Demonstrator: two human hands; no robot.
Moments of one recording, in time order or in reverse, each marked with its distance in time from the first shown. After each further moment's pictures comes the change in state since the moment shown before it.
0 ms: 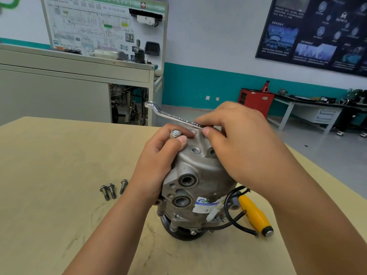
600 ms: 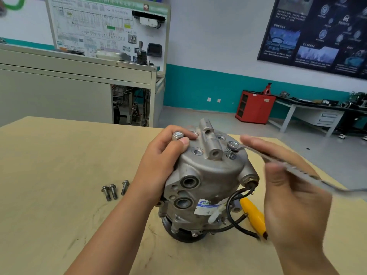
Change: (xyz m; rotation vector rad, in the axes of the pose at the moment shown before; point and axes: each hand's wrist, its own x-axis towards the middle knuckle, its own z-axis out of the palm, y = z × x) left_hand -0.001 0.002 0.000 0.063 0.015 -0.035; right_hand -0.064 0.037 0.043 0.873 0.551 -0.116
